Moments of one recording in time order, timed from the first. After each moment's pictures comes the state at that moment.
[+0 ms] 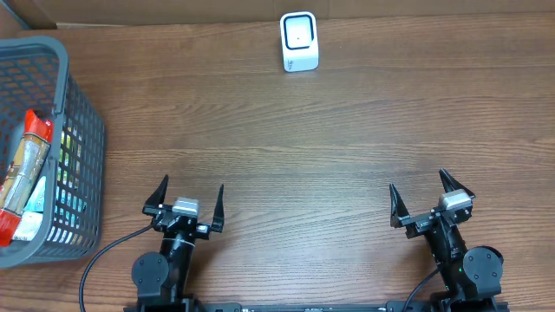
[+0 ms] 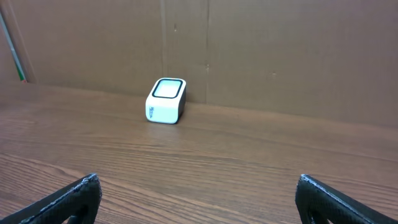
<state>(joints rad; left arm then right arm) 0.06 0.02 0.03 -0.05 0.21 0.16 0.13 0.01 0.02 -0.02 -0.15 -0.01</state>
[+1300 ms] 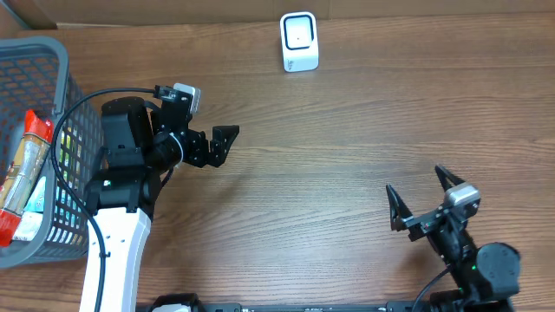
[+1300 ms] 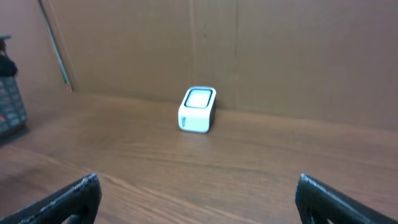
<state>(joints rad) 0.06 1.18 1.02 -0.55 0.51 0.12 0.13 0.17 0.27 -0.14 -0.27 0.05</state>
